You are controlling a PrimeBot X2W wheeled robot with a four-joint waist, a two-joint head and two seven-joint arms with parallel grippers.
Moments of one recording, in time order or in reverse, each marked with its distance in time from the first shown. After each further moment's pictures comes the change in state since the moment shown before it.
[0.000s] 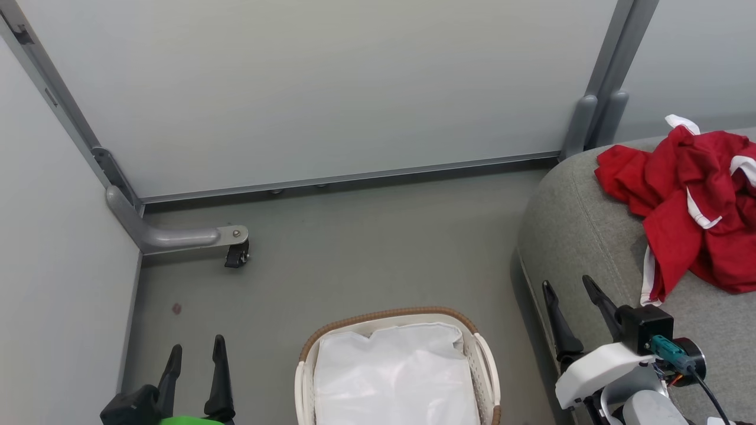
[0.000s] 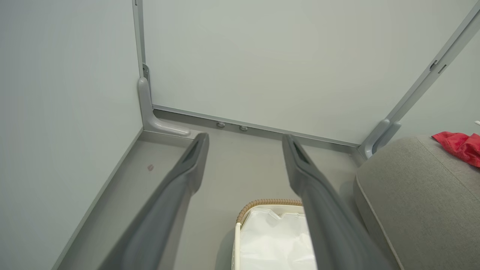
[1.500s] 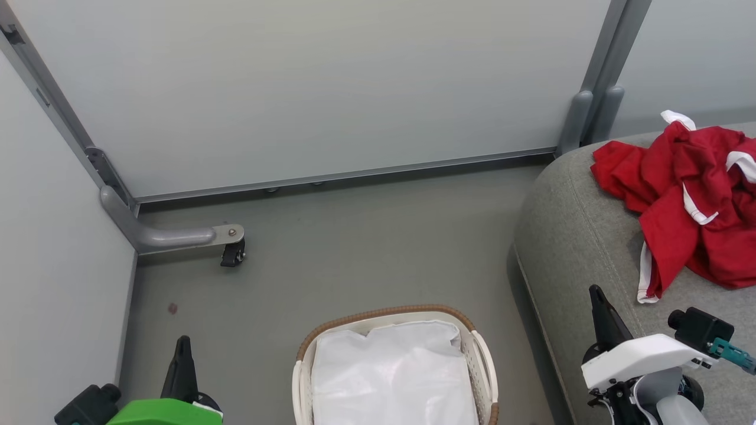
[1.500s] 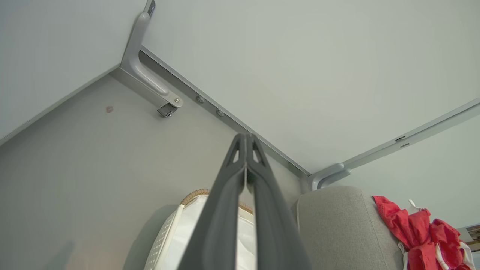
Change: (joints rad) left arm -0.037 -0.003 0.034 -0.002 -0.479 0.000 0.132; right arm 0.020 0.006 -0.060 -0.025 0.537 0.000 0.140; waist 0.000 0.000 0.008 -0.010
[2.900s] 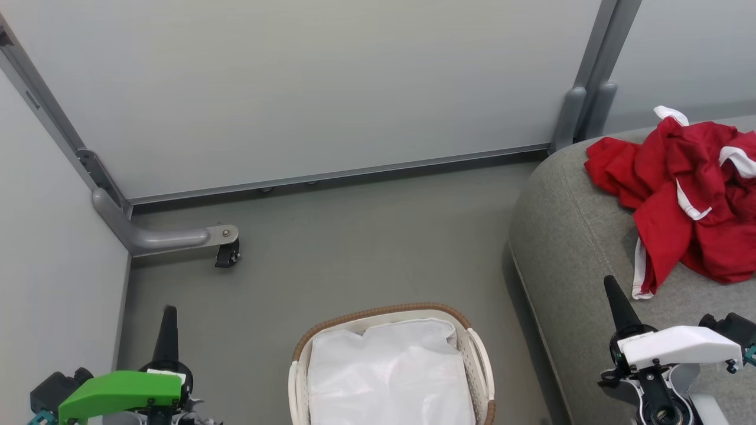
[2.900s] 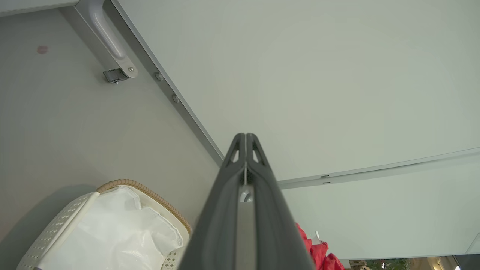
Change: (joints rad) left arm -0.067 0.004 0.057 -0.039 -0.421 0.000 0.129; right arm 0.000 -0.003 -0.058 -0.062 0.493 0.000 0.129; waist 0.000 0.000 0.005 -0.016
